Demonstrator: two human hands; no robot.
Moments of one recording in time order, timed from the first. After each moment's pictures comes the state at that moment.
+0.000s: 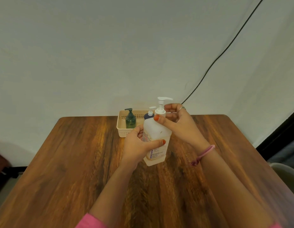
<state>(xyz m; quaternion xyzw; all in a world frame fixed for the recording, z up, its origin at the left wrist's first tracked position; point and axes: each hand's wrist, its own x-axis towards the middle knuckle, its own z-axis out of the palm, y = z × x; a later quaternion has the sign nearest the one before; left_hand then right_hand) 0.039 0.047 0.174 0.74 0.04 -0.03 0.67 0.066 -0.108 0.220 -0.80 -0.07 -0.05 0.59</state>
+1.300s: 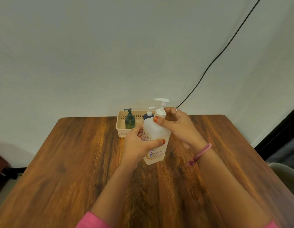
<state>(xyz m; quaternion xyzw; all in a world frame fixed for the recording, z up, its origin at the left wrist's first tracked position) 0.038 0.044 0.170 0.74 0.03 -0.01 0.67 0.058 -0.107 0.222 -0.77 -0.07 0.00 0.63</state>
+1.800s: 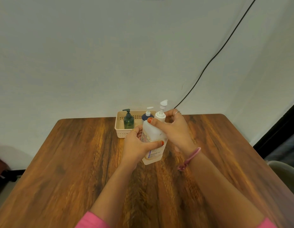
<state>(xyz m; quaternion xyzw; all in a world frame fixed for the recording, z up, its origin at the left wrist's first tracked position) 0.036 0.041 0.167 0.75 0.03 -0.01 0.66 0.050 -0.093 0.214 -0.76 0.00 -0.08 0.64</state>
